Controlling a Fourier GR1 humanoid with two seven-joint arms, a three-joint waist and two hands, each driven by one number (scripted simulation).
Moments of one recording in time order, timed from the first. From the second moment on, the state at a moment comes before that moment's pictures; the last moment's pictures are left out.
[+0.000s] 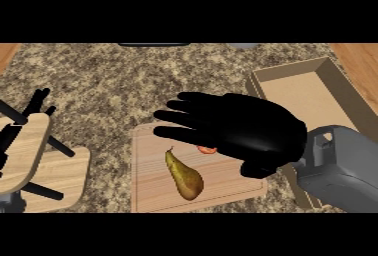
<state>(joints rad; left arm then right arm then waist) -0.04 0.42 0.04 -1.68 0.17 0.14 0.26 -0.88 -0.61 0.73 -1.73 0.31 0.30 -0.09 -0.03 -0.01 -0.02</state>
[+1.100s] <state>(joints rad) 0.04 0.38 0.05 -1.73 0.03 0.18 0.15 -0.89 -0.37 1.08 -1.83 0.57 0.56 0.47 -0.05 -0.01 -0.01</state>
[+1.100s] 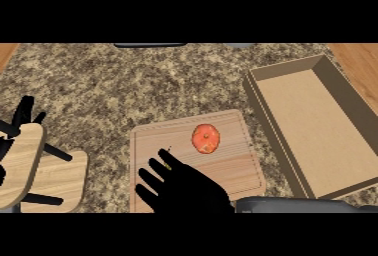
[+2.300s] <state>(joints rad) 0.03 0.36 0.03 -1.72 -0.07 0.17 0.10 -0.83 -0.22 1.21 -1.66 0.77 0.51 0.62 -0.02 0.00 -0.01</state>
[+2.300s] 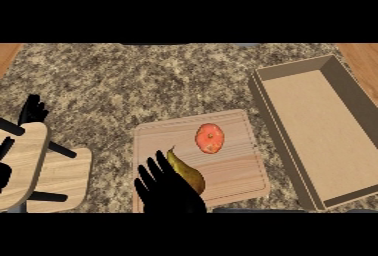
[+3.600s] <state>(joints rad) 0.04 0.39 0.00 -1.70 -0.19 0.19 0.10 -0.82 -0.20 1.26 -1.44 0.87 0.34 0.44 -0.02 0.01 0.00</state>
